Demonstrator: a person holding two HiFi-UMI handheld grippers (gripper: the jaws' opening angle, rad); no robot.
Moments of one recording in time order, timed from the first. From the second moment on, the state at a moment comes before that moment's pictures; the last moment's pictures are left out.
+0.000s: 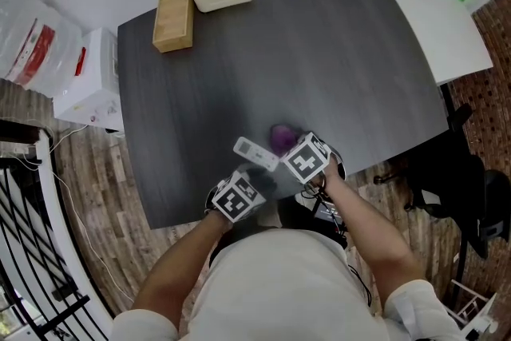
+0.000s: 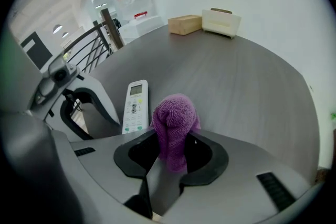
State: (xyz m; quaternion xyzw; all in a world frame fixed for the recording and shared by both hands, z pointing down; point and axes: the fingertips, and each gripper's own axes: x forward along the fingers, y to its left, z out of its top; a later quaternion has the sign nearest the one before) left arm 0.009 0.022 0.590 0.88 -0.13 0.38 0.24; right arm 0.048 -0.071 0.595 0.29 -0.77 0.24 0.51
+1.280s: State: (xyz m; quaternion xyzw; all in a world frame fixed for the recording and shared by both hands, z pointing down) left arm -0.054 0.025 0.612 0.81 -0.12 0.50 0.29; right arm 0.058 -0.050 0.603 0.33 -0.77 0.24 0.49
